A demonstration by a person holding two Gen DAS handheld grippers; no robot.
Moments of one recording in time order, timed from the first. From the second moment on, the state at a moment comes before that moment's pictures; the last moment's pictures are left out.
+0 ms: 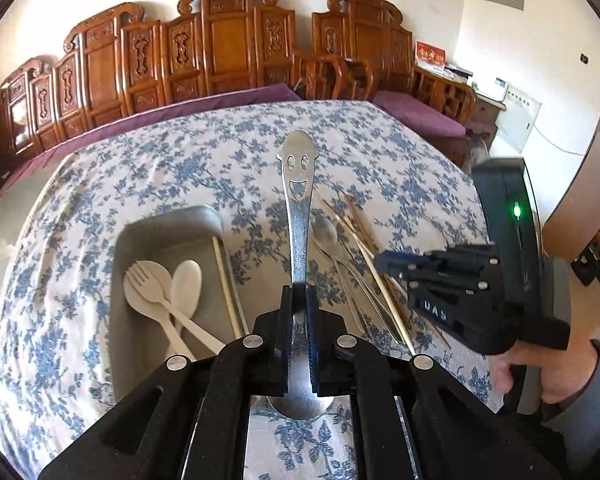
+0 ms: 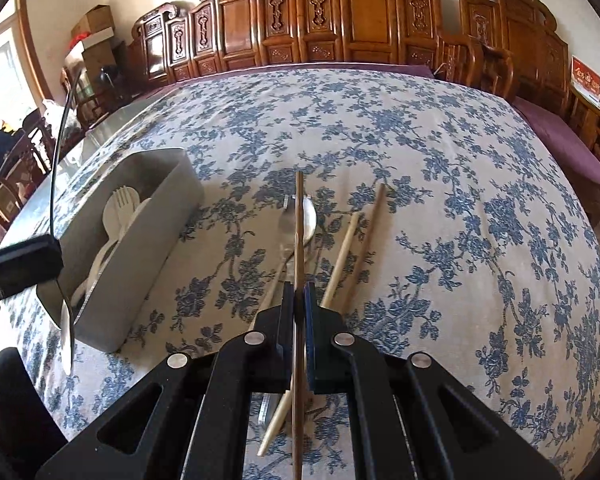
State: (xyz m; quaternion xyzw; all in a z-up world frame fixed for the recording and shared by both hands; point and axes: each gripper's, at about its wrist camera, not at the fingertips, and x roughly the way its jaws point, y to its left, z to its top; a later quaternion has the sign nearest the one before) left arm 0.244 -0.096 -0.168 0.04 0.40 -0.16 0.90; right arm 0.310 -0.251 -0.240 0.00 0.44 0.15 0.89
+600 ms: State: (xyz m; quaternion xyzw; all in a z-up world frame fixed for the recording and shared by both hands) left arm 0.274 -0.028 -0.175 0.01 0.40 -0.10 0.91; right arm 0.307 -0.221 -0.231 0.00 0.43 0.20 0.88
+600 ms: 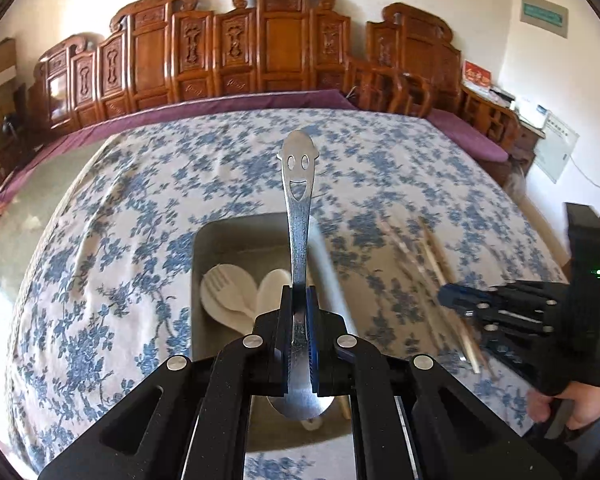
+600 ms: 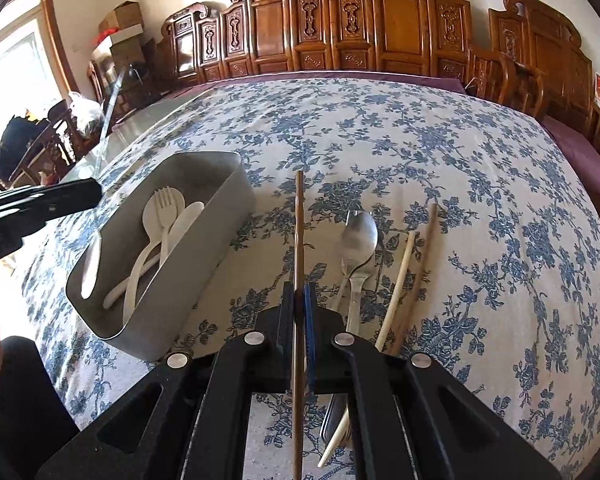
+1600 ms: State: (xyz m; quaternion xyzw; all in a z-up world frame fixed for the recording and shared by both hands) left arm 0.291 -0.016 -0.241 0.02 0.47 -0.08 0.88; right arm 0.305 -0.199 -0.231 -0.01 0.43 0.21 0.88
